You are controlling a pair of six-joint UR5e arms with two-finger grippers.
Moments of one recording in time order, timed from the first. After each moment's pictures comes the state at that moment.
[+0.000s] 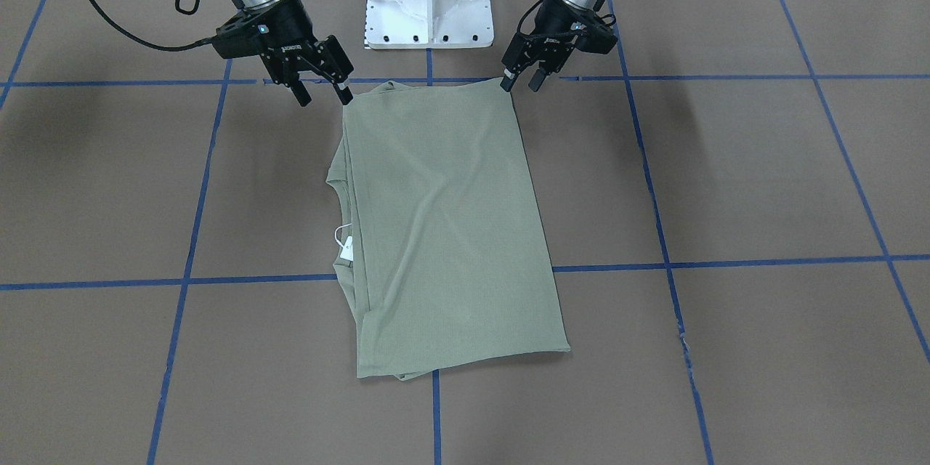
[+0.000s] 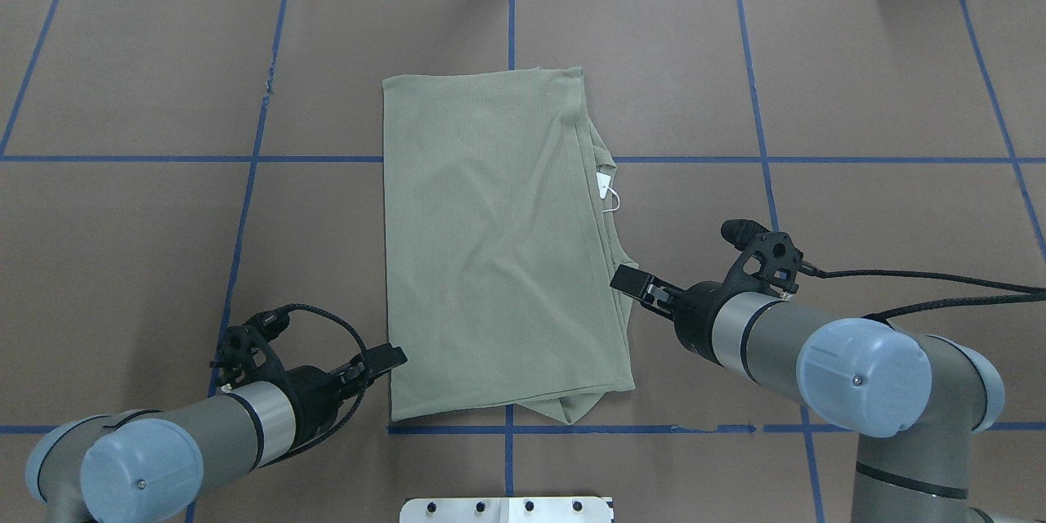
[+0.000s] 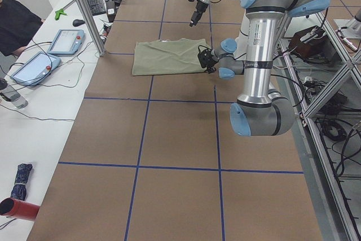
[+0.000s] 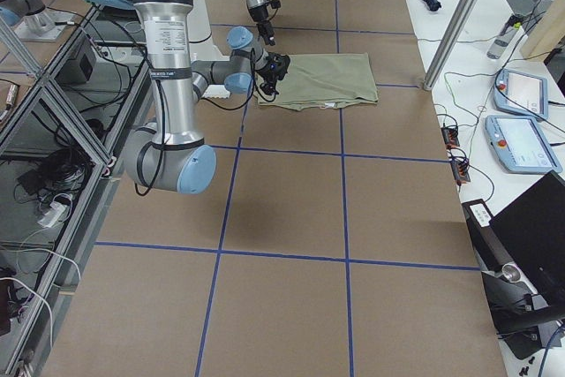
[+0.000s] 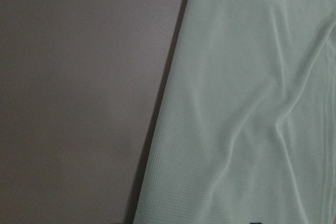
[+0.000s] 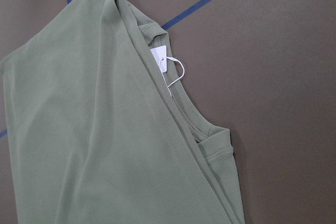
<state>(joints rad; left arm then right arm) -0.12 -1.69 -1.95 -2.32 -1.30 -1.96 0.29 -1.43 2.09 -1.08 1.40 1.80</state>
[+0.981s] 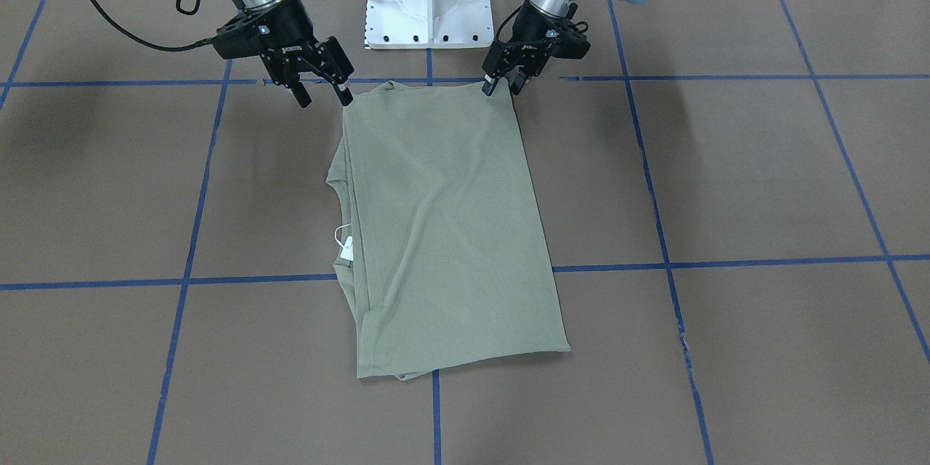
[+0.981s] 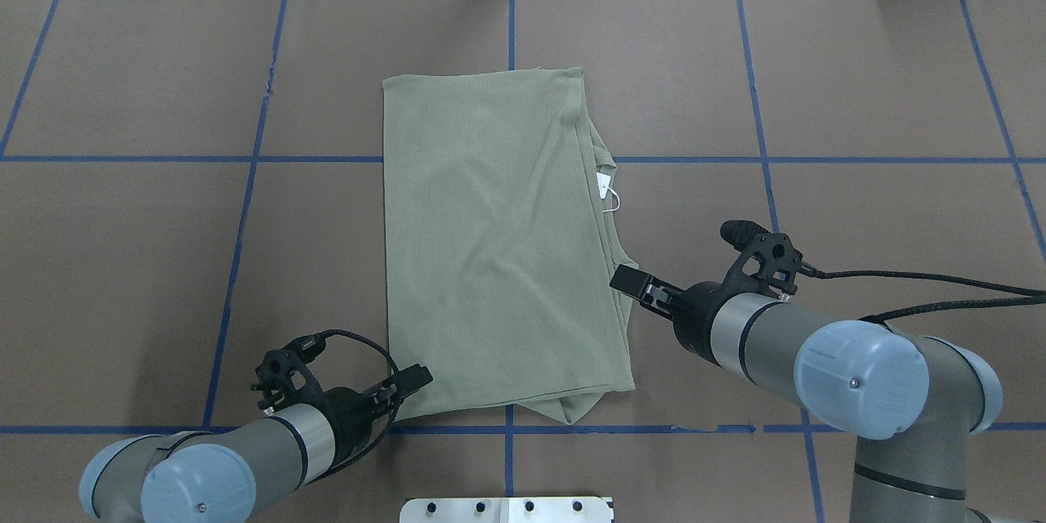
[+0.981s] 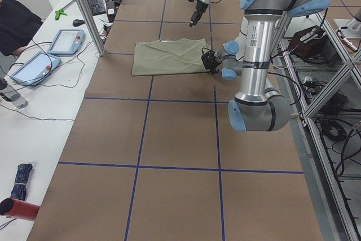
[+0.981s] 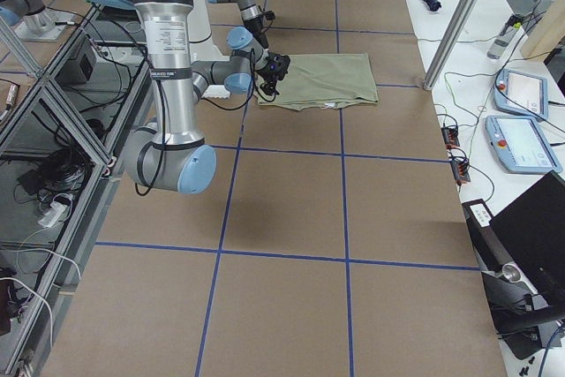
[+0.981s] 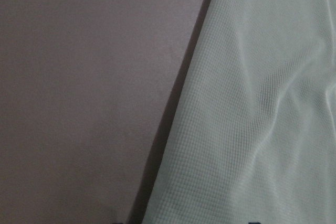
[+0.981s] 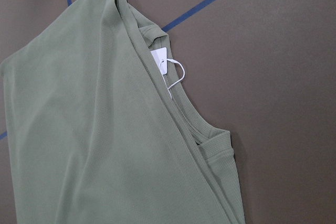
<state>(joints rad) -0.08 -1.76 -1.87 -2.32 -1.26 -1.97 0.29 -1.43 2.08 -1.08 1.39 1.80</state>
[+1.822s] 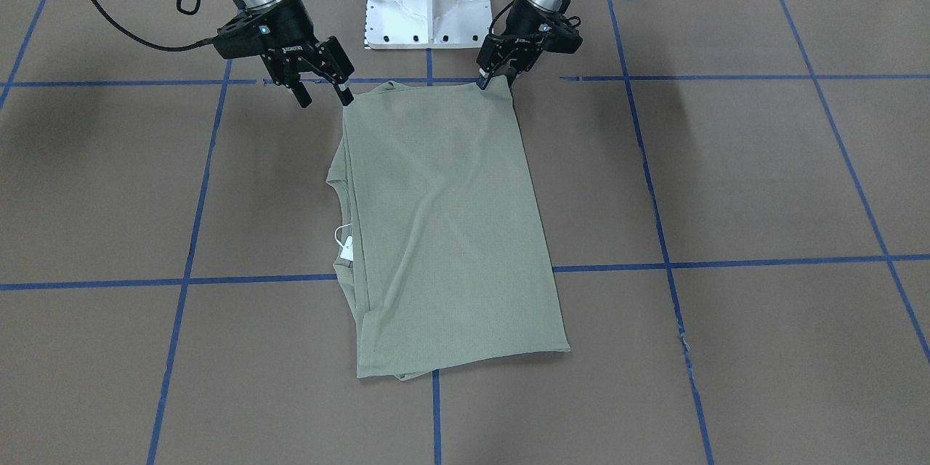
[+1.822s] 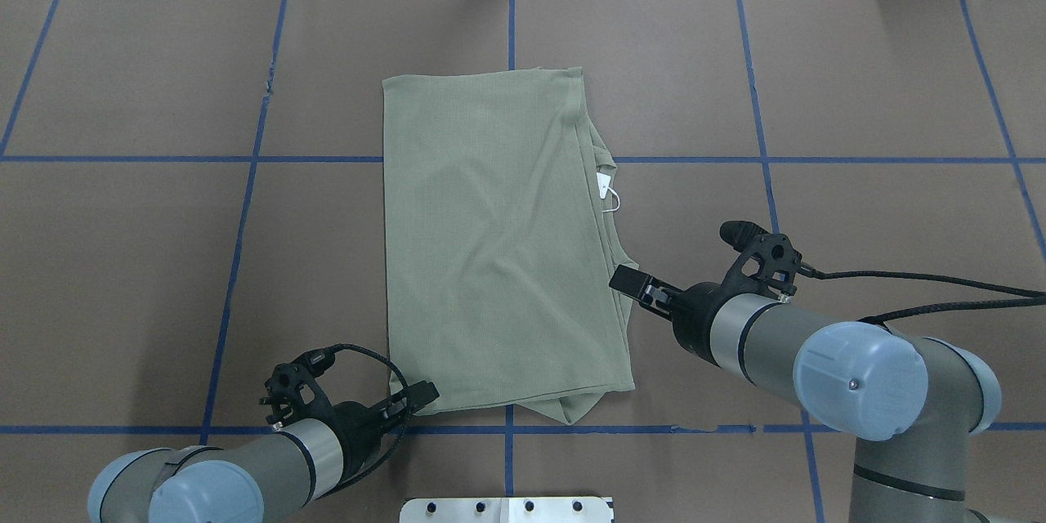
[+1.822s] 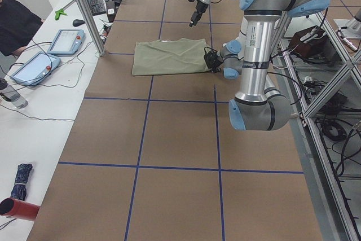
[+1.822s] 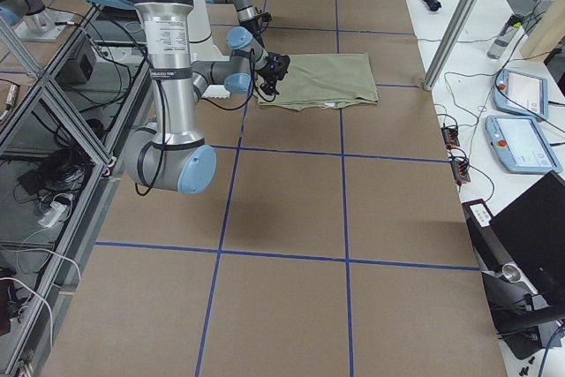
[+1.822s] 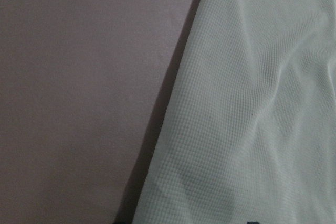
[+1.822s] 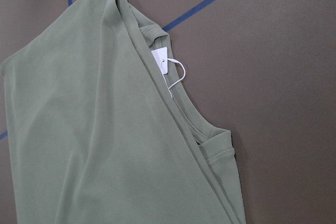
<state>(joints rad) -0.05 -1.78 -1.87 -2.32 -1.24 -1.99 0.28 -1.42 2.08 -1.07 1.38 1.80</state>
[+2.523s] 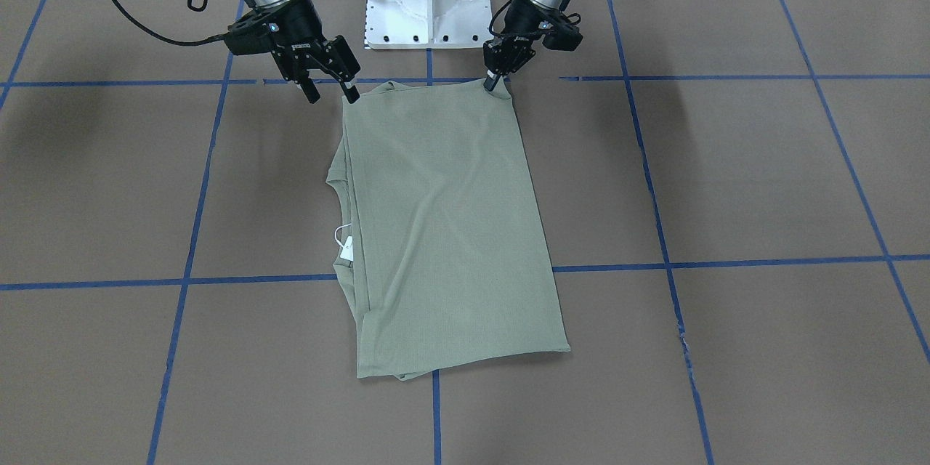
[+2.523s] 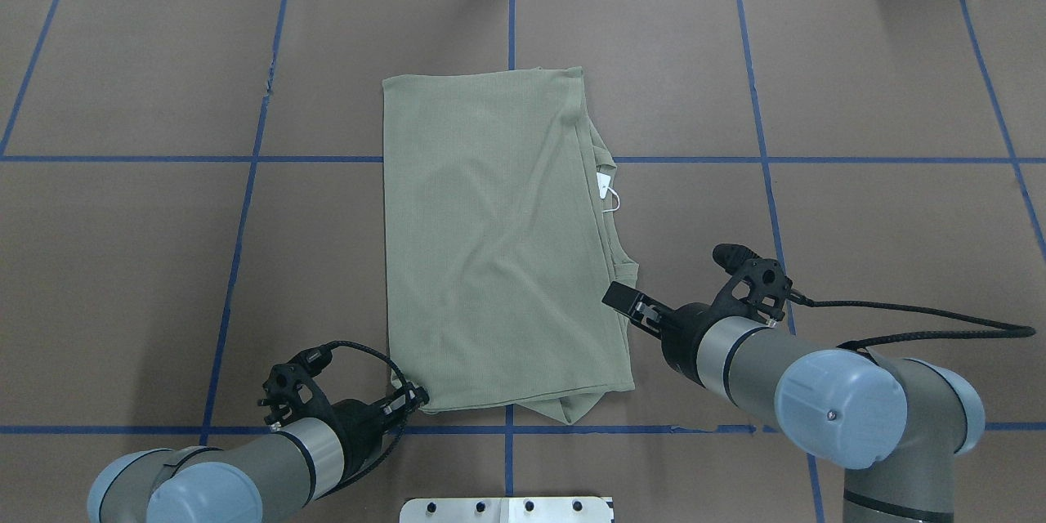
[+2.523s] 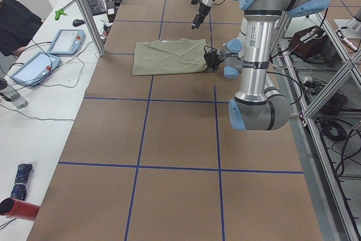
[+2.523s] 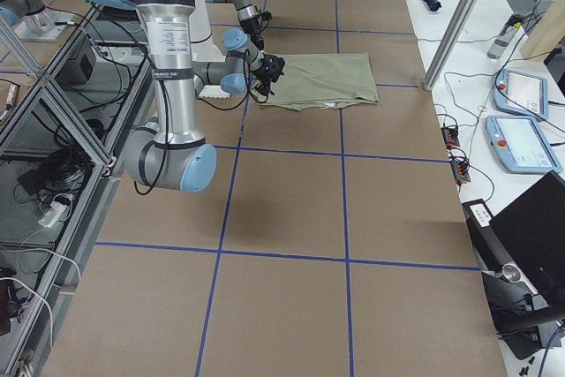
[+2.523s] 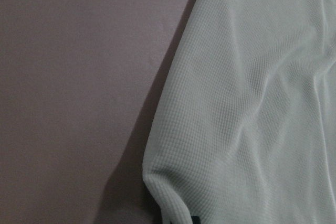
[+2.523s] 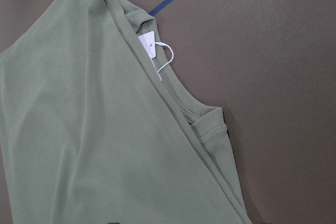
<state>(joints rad) -0.05 -1.78 -1.88 -2.32 -1.23 -2.02 0.21 -1.42 2.07 -1.10 1.32 1.94</state>
